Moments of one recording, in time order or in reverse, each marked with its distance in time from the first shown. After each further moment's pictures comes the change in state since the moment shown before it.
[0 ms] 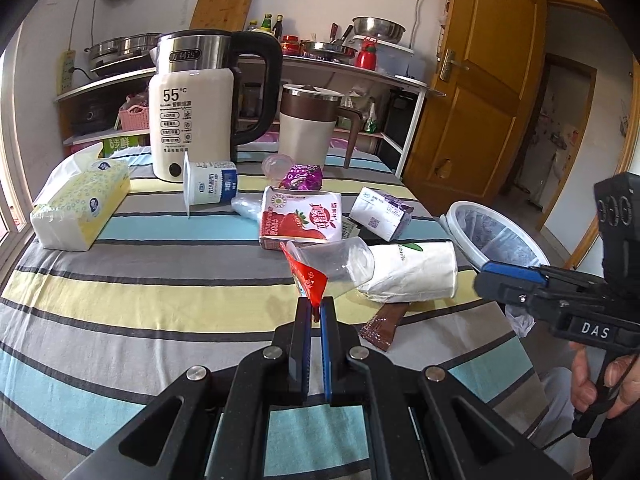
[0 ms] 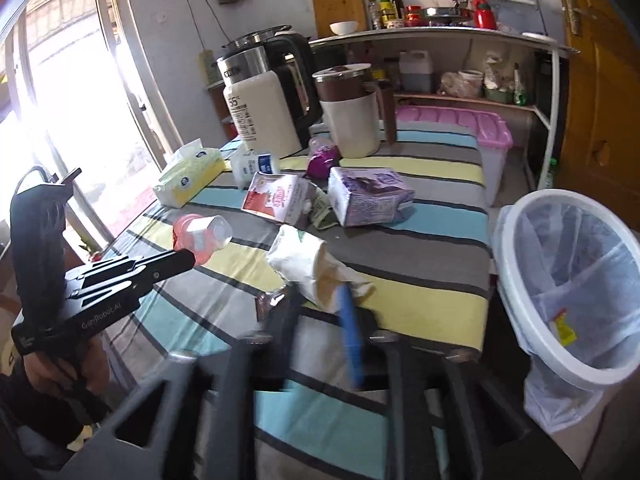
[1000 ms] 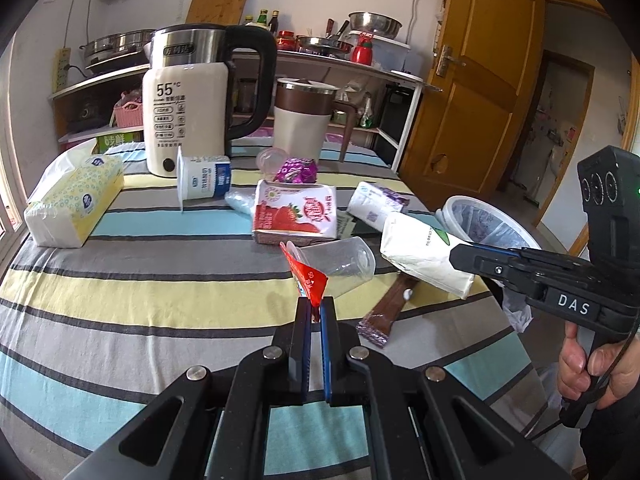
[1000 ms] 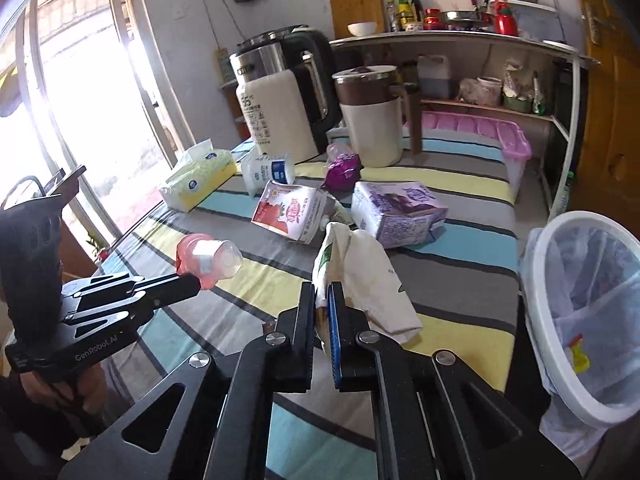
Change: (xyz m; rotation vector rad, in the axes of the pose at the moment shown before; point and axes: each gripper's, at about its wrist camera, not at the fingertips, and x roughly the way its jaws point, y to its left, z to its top) left arm 0.005 -0.005 0.000 0.012 0.017 -0.023; right arm 0.015 0.006 0.011 -0.033 -0.022 0.033
